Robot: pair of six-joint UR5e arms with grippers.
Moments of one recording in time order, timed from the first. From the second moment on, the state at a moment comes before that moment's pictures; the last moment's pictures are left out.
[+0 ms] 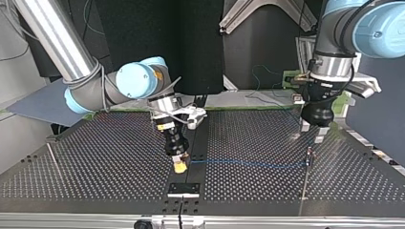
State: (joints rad) left arm 0.08 -1.34 -1.82 -3.15 -1.44 -1.75; right arm 2.26 -1.04 1.15 -0.34 1.57 1.70
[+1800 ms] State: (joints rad) left arm 0.06 -1.33 -1.80 -3.17 -1.51 -1.67; right arm 2.27 -1.04 1.15 -0.33 1.56 1.71
